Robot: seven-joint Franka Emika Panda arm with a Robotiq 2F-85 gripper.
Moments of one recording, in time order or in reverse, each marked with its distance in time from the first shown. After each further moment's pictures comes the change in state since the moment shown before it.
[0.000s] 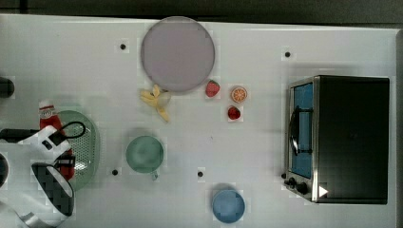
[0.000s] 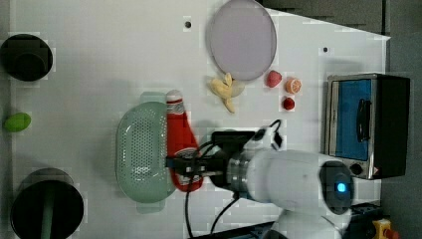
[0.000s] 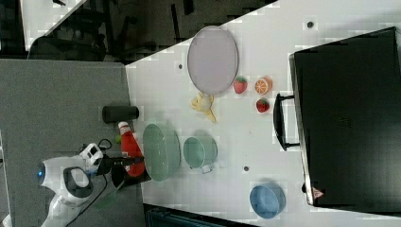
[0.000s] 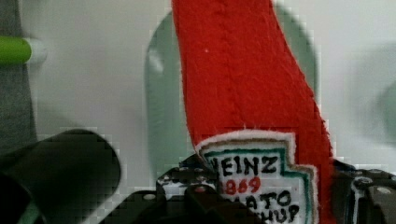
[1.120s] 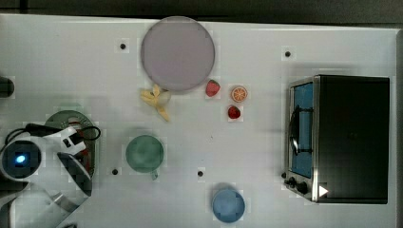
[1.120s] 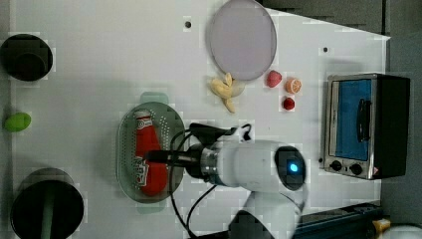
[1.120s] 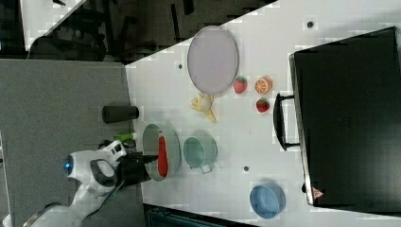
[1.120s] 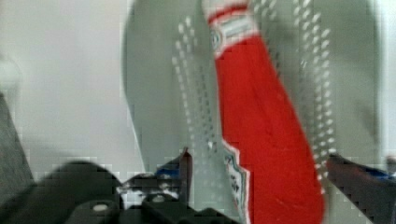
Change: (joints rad) arm 0.053 0.177 -0.070 -0.012 -0.112 0.168 0.202
